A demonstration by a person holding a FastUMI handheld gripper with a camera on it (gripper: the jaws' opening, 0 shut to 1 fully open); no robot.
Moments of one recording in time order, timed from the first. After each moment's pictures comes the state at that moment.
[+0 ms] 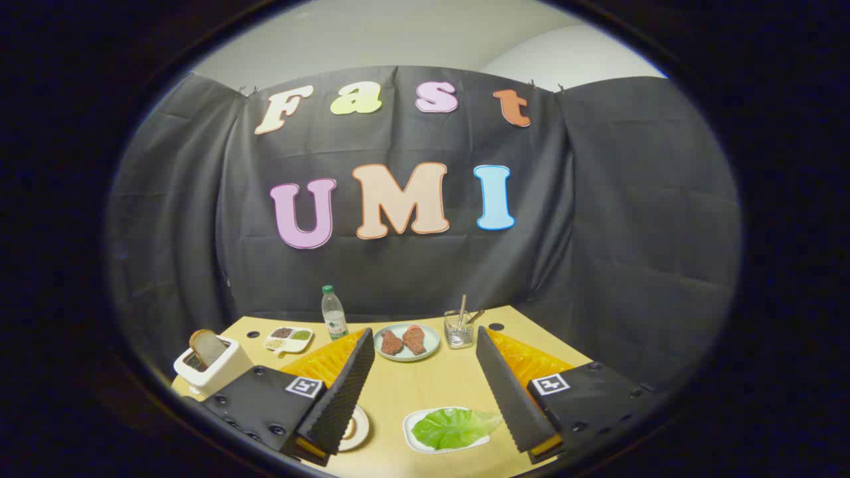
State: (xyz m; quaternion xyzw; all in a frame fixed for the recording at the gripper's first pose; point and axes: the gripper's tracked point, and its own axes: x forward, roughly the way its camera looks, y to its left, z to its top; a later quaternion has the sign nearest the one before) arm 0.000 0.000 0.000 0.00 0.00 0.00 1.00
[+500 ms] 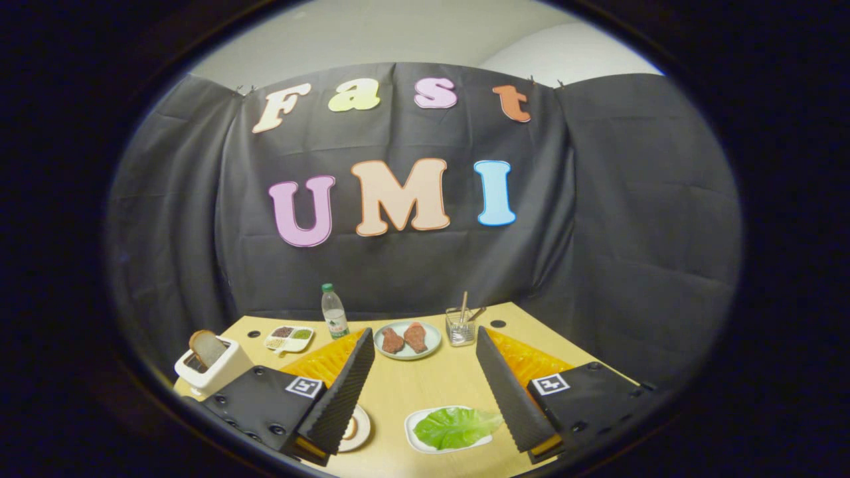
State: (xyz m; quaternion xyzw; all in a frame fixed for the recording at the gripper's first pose) arm 0.008 -0.001 -0.004 0.01 0.01 0.00 1.00
